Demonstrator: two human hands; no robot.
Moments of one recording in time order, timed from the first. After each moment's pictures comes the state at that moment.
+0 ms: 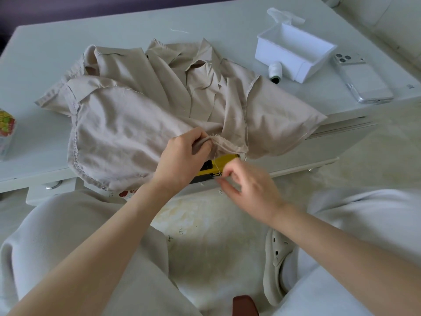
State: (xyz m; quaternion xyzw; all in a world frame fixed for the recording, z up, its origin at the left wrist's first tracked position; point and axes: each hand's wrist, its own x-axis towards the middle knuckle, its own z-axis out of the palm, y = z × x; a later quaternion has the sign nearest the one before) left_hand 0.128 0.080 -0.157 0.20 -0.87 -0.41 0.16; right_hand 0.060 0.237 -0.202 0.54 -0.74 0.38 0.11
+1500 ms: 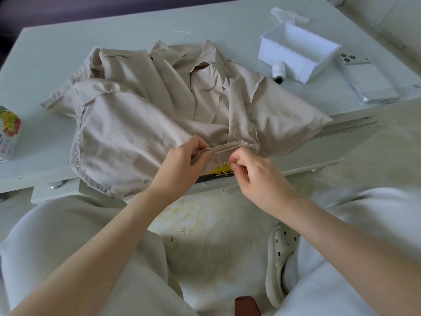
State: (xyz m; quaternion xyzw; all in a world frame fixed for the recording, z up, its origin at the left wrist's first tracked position) left_hand 0.142 0.079 -0.164 0.18 -0.89 -0.41 0.12; right_hand 0.050 0.239 -0.185 0.49 -0.80 0.34 -0.01
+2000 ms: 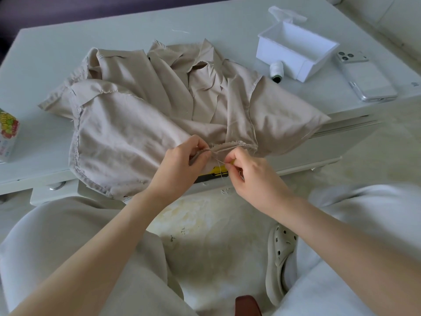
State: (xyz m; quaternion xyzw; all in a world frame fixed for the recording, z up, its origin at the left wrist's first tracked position) left_hand 0.143 0.079 -0.161 0.17 -0.88 -0.42 0.13; right_hand 0.052 0.233 -0.186 0.49 -0.81 0.34 -0.01
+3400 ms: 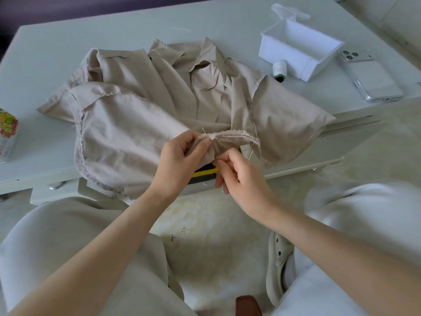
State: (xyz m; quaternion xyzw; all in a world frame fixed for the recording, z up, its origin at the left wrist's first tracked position) left_hand 0.138 0.086 -0.146 0.23 -0.77 -0.57 0.18; right_hand 0.076 0.219 -0.176 0.35 -0.74 0.53 -0.21
